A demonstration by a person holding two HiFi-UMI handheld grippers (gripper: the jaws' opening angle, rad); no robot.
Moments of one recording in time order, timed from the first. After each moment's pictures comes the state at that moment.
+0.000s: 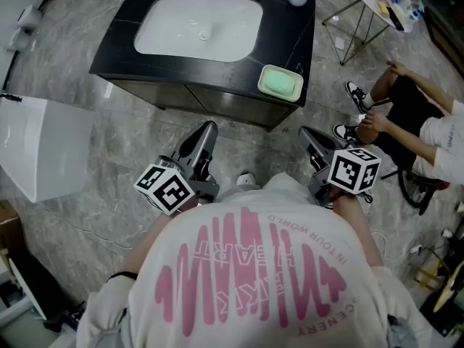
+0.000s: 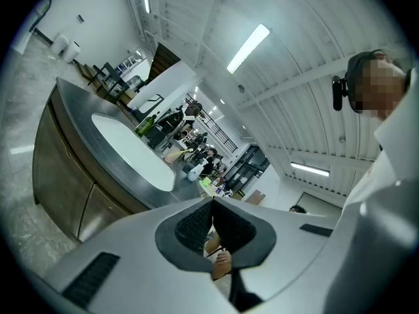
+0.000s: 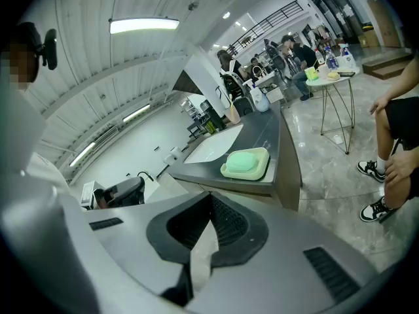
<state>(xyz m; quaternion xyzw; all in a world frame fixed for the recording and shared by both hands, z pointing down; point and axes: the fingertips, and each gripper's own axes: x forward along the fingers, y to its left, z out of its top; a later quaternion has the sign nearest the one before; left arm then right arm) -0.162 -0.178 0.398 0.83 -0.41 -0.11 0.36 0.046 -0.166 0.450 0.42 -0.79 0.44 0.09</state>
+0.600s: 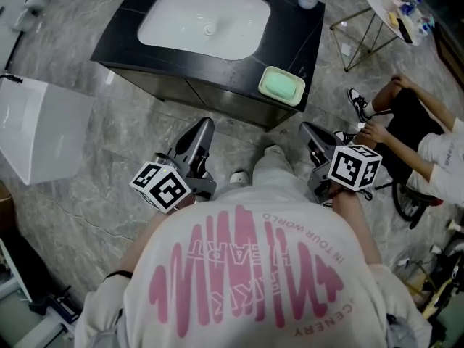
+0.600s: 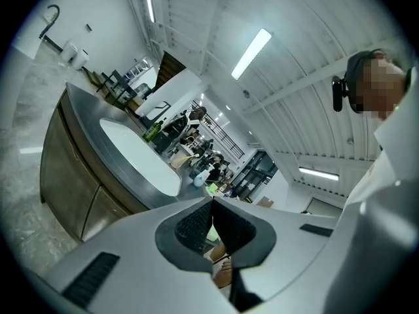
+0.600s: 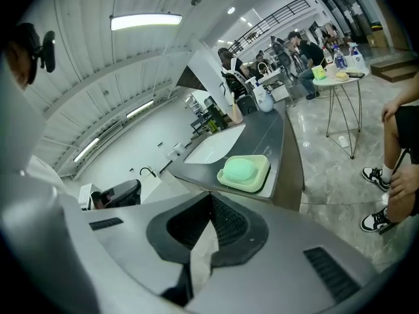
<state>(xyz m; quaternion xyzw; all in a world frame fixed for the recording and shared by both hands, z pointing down) -0.163 -0.178 0.399 0.81 -0.44 -0.13 0.35 0.055 -0.187 0.450 0.40 -0.80 0.43 0.10</state>
